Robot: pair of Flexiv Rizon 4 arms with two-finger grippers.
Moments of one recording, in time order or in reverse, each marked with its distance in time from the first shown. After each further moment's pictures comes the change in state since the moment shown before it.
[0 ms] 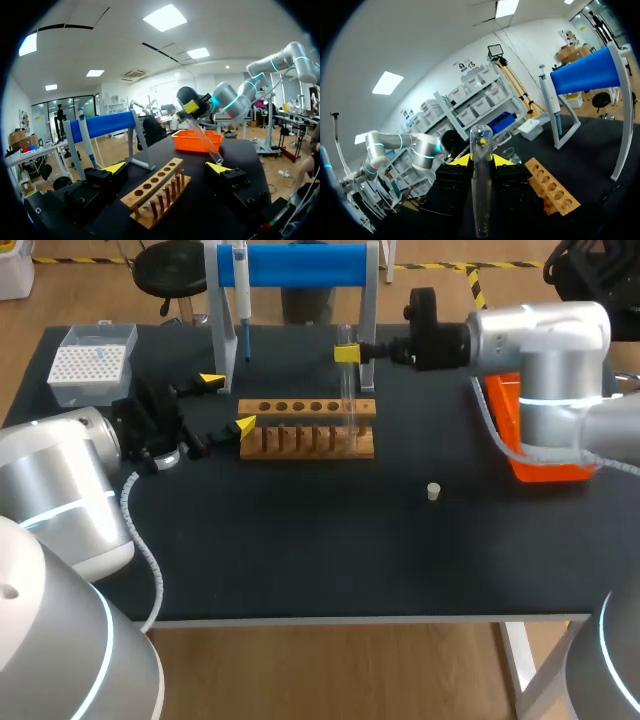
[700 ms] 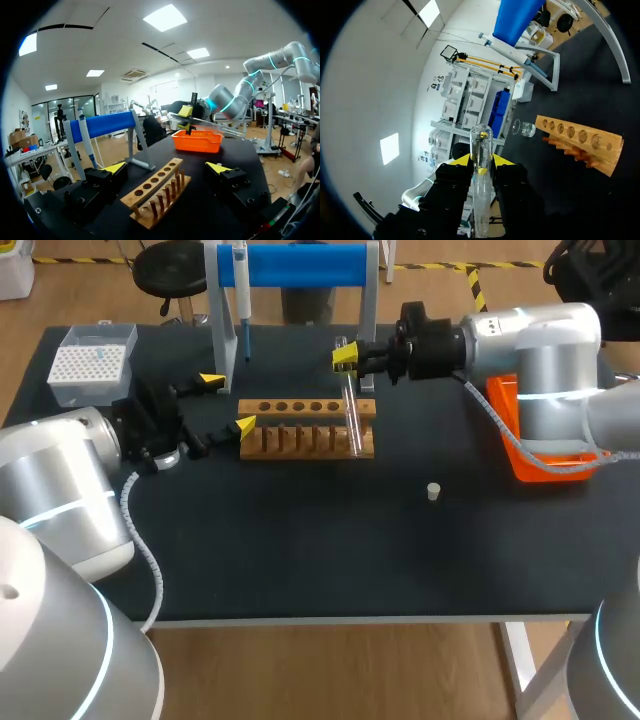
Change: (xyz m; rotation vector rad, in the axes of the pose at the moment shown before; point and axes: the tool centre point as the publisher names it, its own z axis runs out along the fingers) left arm 0.000 0.000 0.000 0.000 0.000 0.000; right arm -0.006 -0.010 0.004 0.042 0.039 0.695
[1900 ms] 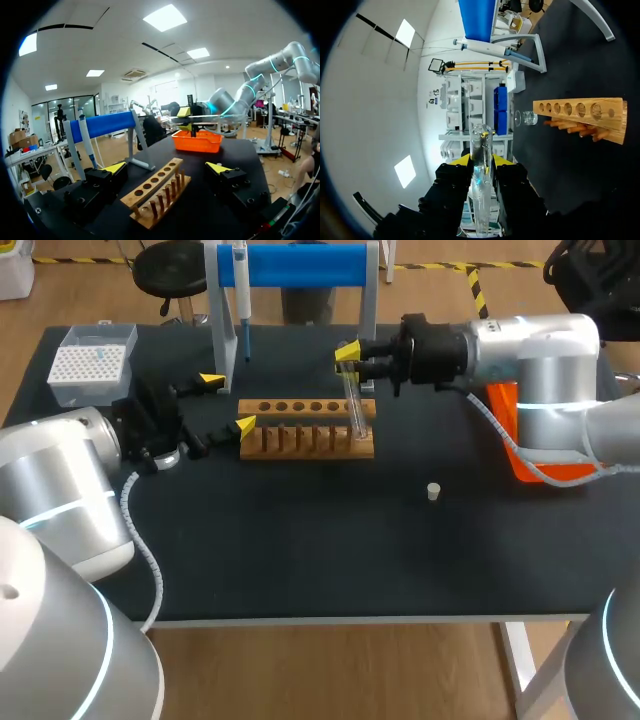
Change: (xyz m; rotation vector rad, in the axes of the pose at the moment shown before) left arm 0.000 0.000 0.000 0.000 0.000 0.000; right arm 0.000 0.001 -0.004 -0.022 0.041 0.245
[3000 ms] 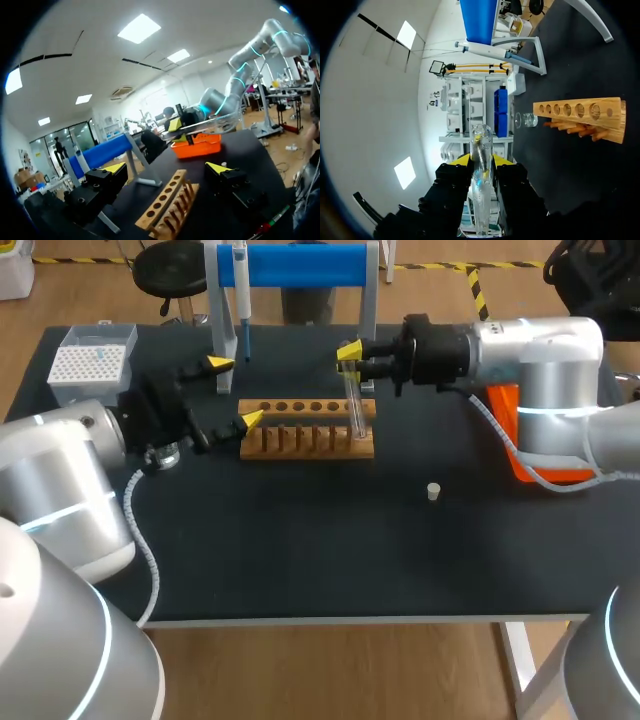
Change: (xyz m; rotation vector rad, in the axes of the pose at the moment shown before) left arm 0.010 -0.033 0.009 0.090 0.028 0.281; right arm 0.002 -0.001 -0.002 -0.020 0.004 -0.003
